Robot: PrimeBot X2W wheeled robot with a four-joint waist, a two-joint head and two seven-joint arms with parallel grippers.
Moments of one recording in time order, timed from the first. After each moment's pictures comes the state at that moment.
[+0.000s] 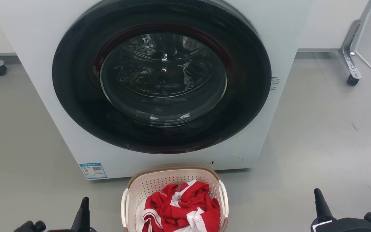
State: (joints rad) left arm 0.03 0.06 -0.03 0.25 -1.00 -0.02 -0.03; right arm -0.01 -0.06 0.05 0.25 1.05 0.01 -0.03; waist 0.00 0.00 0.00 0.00
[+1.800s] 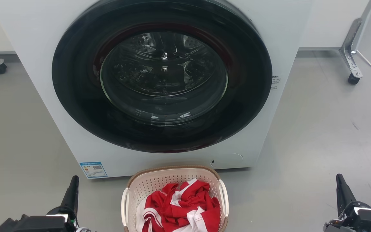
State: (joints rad) left arm -0.08 0.04 0.09 0.30 -1.60 -0.12 0.11; right arm -0.09 -0.04 -0.13 0.30 1.60 0.12 0.11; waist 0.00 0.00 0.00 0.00
